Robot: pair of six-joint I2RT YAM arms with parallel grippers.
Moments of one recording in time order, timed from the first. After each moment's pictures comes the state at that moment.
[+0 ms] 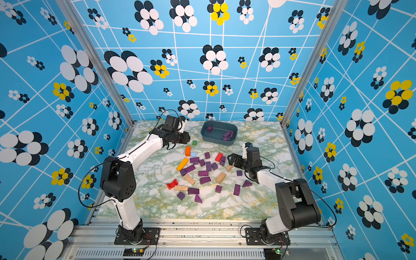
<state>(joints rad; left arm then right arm) -0.37 1.92 1.63 -0.50 0.13 -0.16 0.21 1.51 0.67 0.18 -0.25 0.49</state>
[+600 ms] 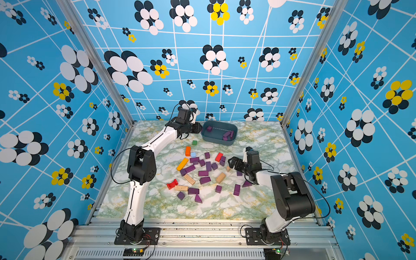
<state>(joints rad) -0.39 2.31 2.08 -0.44 0.21 -0.24 0.19 1.61 0.61 0.29 -0.29 0.54</state>
